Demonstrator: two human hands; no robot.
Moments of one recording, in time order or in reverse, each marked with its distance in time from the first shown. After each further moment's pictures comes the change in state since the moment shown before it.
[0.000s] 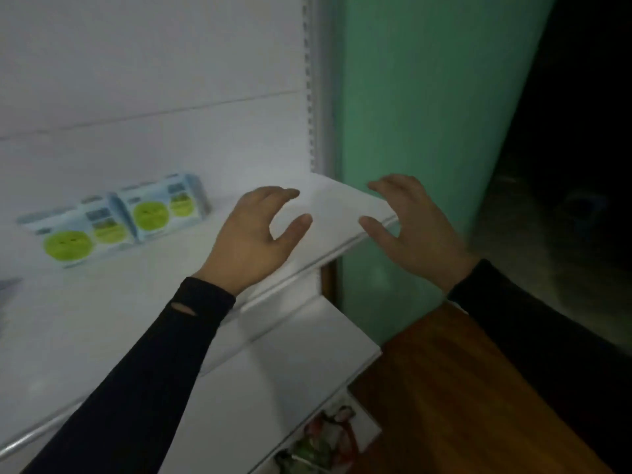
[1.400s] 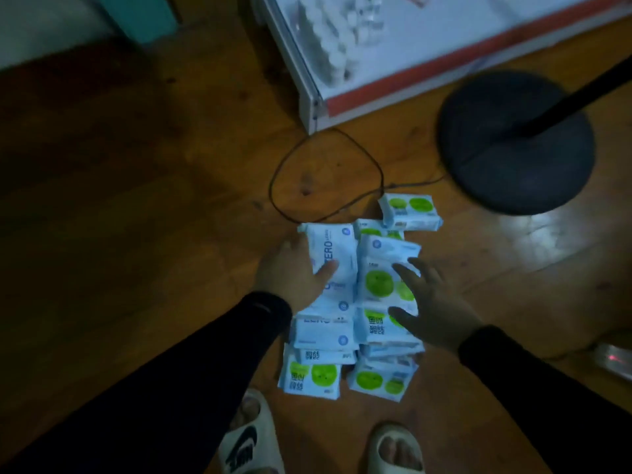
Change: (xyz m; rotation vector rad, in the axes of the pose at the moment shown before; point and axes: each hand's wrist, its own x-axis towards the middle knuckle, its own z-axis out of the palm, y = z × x) left_hand -0.610 0.502 1.019 -0.134 -1.484 0.635; right_hand -1.170 0.430 0.030 -0.236 -0.385 1.782
